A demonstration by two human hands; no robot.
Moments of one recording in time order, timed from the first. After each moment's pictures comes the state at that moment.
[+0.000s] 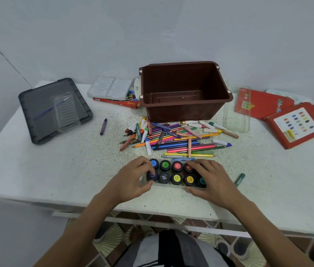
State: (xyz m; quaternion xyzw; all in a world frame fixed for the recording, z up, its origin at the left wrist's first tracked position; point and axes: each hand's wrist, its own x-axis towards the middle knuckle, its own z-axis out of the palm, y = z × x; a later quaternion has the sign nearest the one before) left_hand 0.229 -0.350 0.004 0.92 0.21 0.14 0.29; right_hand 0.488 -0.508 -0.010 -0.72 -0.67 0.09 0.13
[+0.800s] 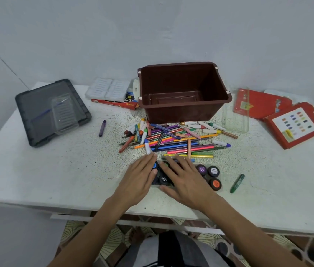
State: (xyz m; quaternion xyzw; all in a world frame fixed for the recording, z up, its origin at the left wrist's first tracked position) left_hand 0.249 -0.361 -0.021 0.92 0.31 0.09 0.22; right_hand 0.427 -0.471 -0.002 -0.68 -0.73 0.04 0.03
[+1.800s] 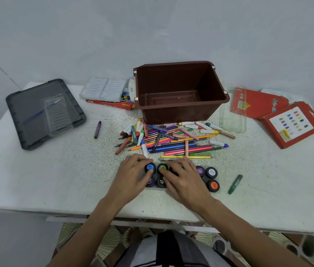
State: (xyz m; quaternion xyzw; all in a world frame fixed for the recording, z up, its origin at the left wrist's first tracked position) left_hand 0.250 -0.347 -0.013 0.90 0.31 0.19 0.23; right_hand 0.428 -0.468 -0.009 -0.66 -0.73 -0.07 0.18
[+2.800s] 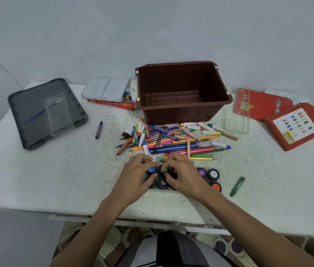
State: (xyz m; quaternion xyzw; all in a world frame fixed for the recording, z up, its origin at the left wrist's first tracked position) left_hand 0.255 -0.349 -0.006 0.90 0.31 0.16 0.25; right_hand 0.434 -0.440 0.009 -0.69 -0.63 0.22 0.27
